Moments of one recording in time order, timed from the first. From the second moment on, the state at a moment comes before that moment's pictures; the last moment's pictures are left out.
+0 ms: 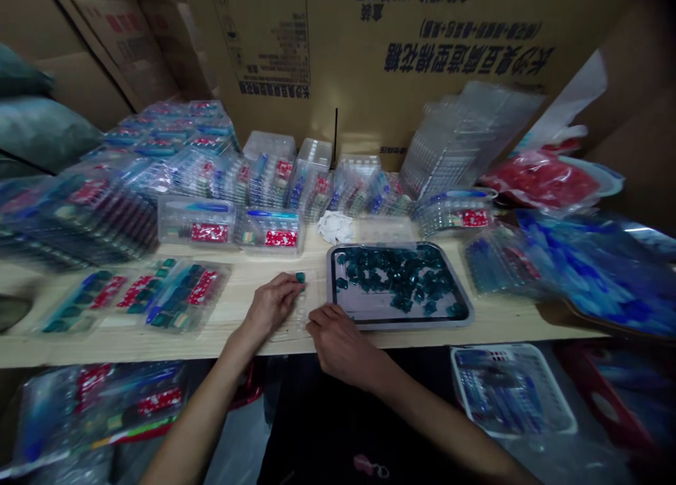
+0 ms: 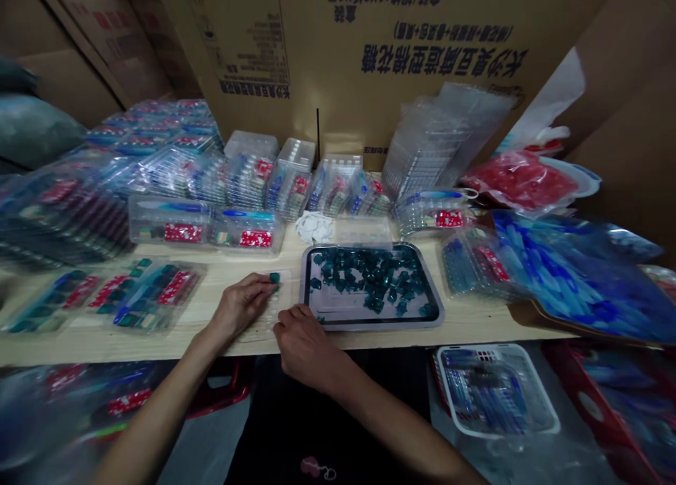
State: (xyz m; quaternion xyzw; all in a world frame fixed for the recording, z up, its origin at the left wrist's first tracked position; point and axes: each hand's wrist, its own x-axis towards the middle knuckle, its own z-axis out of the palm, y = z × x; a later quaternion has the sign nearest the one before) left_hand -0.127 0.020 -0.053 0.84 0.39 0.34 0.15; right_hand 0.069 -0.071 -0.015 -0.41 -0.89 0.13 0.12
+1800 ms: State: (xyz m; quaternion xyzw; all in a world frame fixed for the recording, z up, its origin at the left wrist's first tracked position) left_hand -0.075 -0.049 0.000 0.39 0.49 0.44 0.64; right_hand 0.089 -0.053 -0.012 -0.49 -0.78 0.20 0.32
